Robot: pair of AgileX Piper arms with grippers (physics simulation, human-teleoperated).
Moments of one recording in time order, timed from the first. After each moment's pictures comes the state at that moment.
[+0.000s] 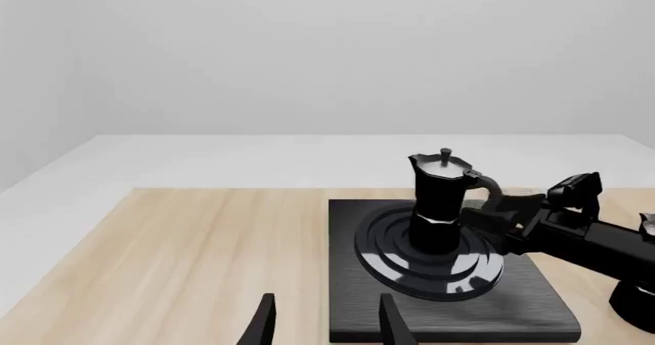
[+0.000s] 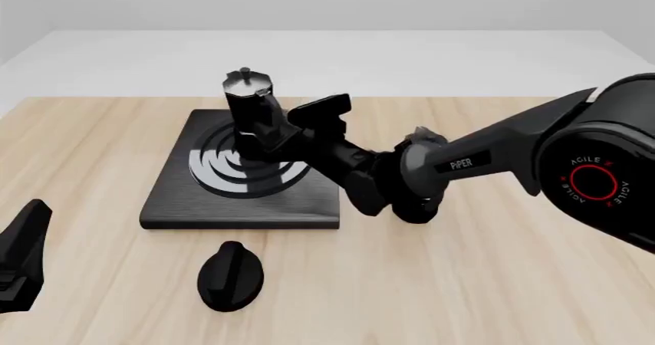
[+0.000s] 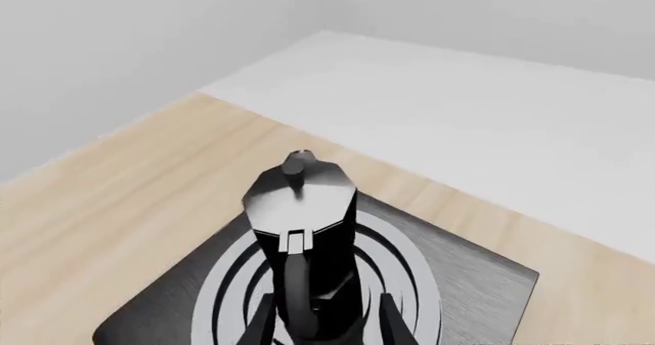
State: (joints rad) left arm 0.00 0.02 0.00 -0.01 0.00; right arm 0.70 2.15 -1.21 -0.72 0.11
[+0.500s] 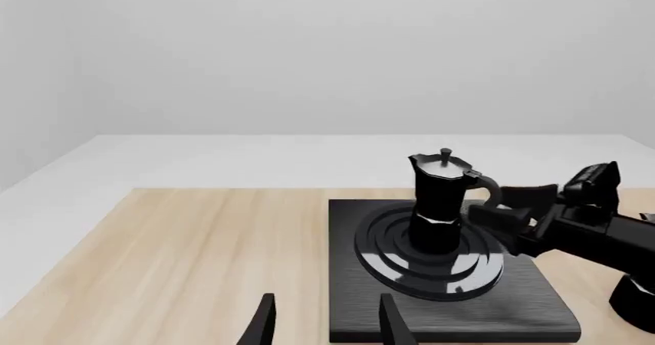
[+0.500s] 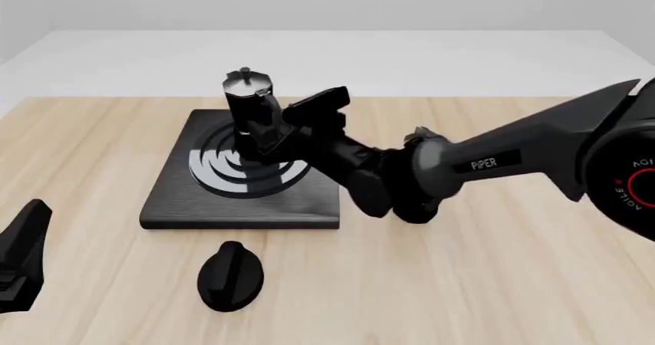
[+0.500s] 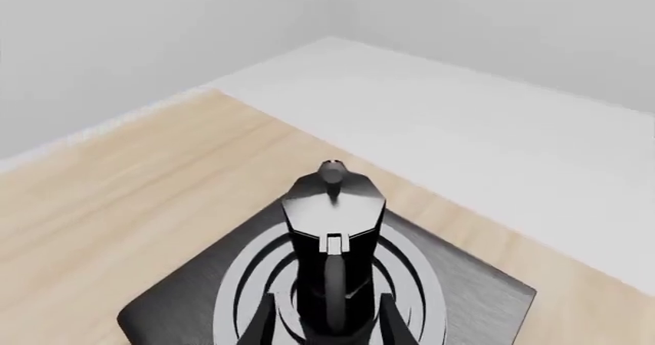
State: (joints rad) left arm 0.00 0.02 0.00 -0.01 0.00; right arm 0.73 2.06 -1.15 -0.71 0.03
